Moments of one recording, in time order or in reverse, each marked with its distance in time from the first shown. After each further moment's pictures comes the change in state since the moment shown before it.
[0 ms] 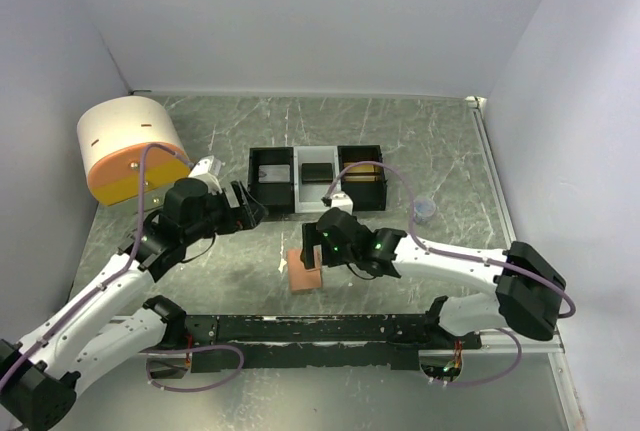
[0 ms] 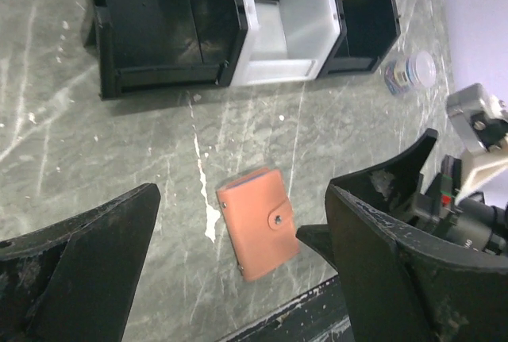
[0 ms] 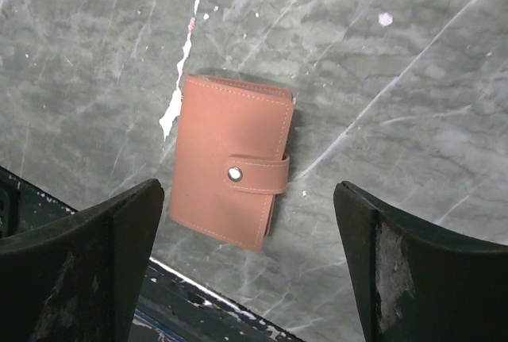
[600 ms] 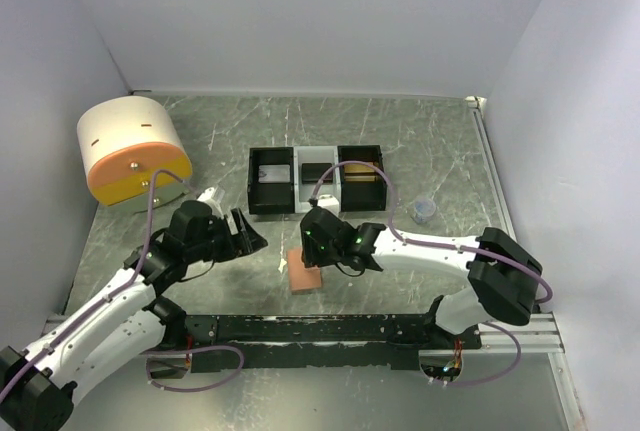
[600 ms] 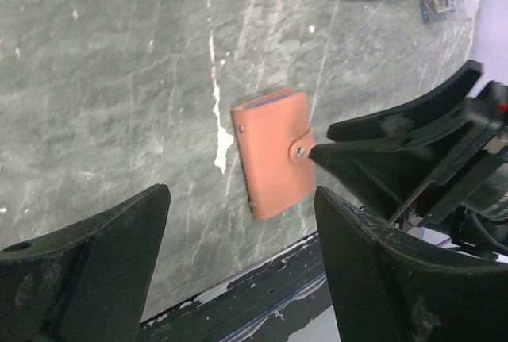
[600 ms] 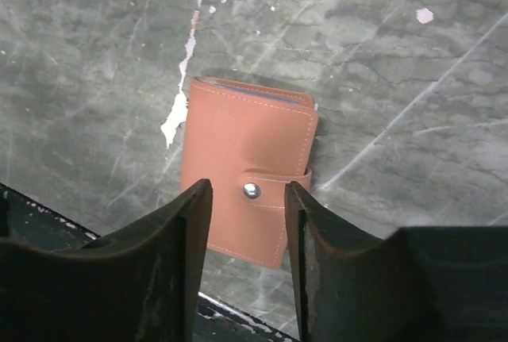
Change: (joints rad) left arm 0.000 -0.047 -0.173 -0.023 0.154 -0.110; right arm 0.023 0.161 0.093 -0.031 -0.026 0.034
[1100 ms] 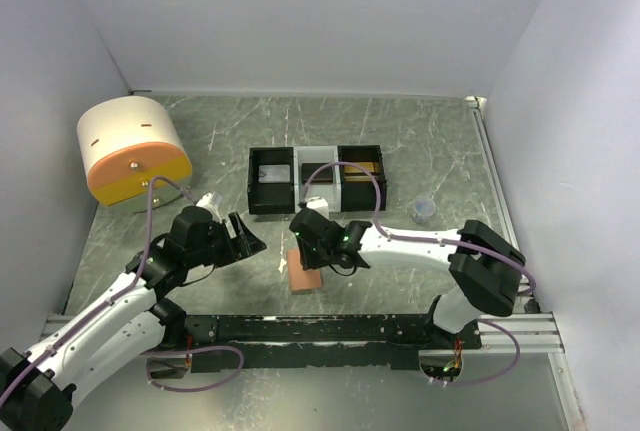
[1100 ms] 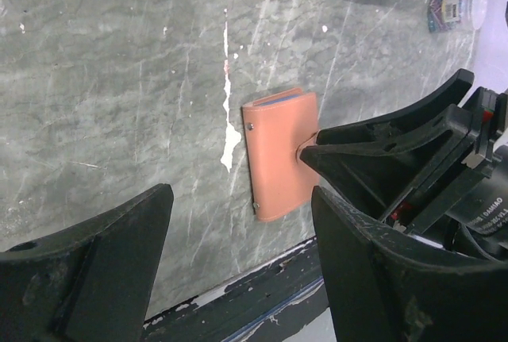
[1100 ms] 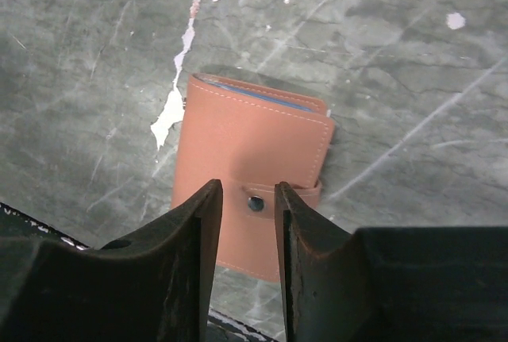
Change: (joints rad) left arm 0.000 -0.051 -0.089 0.031 -0.015 -0.080; right arm 0.016 0.082 0.055 -0.044 0.003 -0.049
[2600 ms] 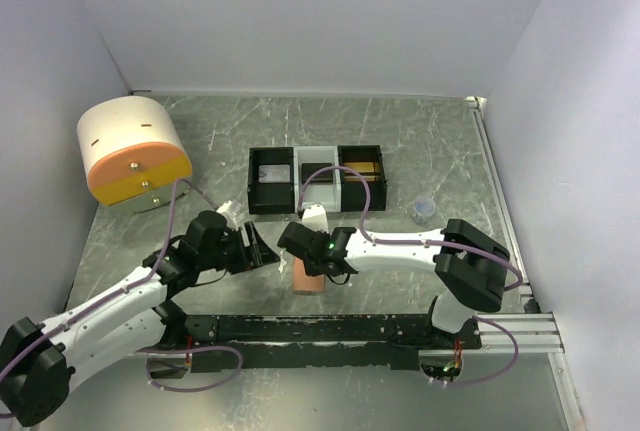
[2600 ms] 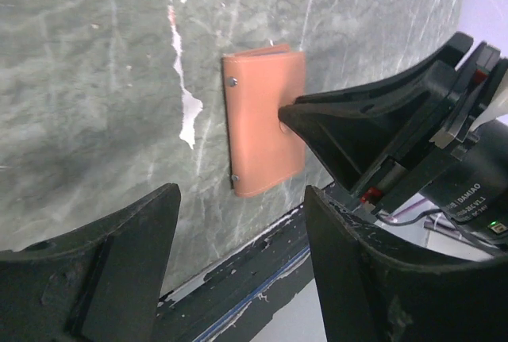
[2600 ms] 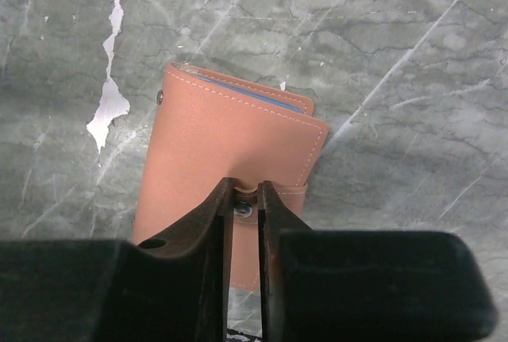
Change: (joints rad) left arm -0.071 0.118 -0.066 0.164 0.103 -0.035; right arm 0.090 0.105 0.082 -0.166 0.180 0.097
